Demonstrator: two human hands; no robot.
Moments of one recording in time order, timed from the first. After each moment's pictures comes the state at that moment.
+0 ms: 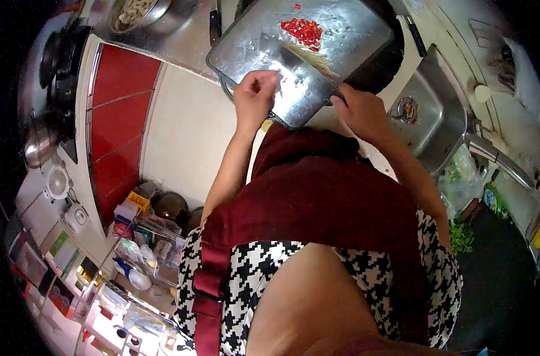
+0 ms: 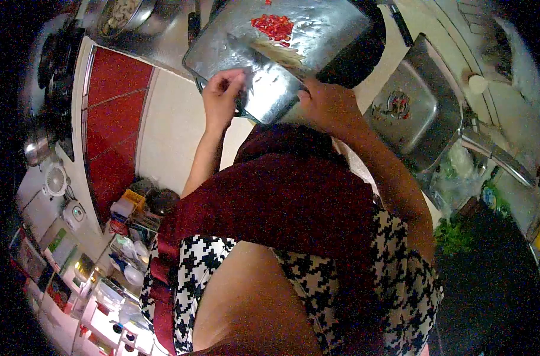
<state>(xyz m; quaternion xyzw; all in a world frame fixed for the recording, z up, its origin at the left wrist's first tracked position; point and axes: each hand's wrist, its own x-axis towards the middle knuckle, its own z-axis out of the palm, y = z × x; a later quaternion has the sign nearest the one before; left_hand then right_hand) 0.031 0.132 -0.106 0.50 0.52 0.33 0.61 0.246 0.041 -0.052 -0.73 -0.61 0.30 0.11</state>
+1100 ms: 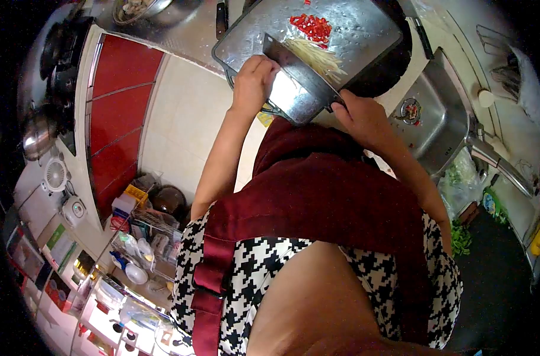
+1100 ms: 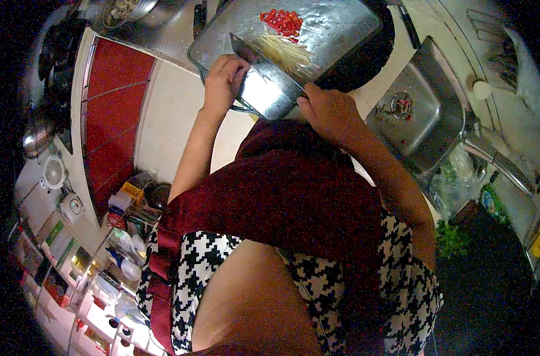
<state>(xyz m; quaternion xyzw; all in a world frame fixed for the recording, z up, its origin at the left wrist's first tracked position) 0.019 0.168 -0.124 0.86 0.36 0.31 0.21 0.237 0.035 -0.045 -0.69 -0.63 0.34 0.10</state>
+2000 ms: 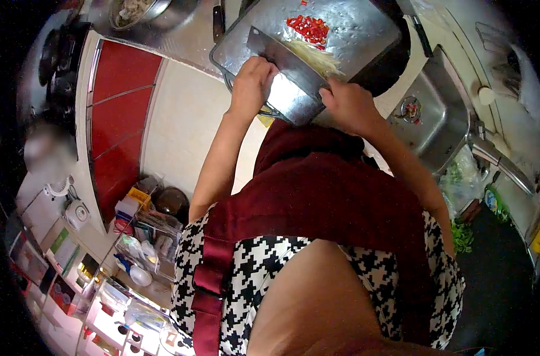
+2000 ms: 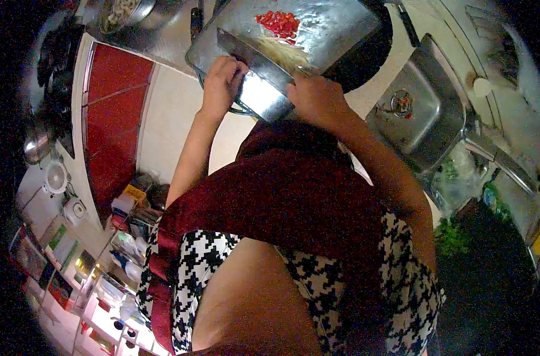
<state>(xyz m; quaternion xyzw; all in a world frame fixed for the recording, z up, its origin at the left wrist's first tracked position) 0.019 0.171 -0.117 0.86 0.36 0.27 0.25 0.225 0.063 -0.067 -0.71 -0.62 0.32 0.10</state>
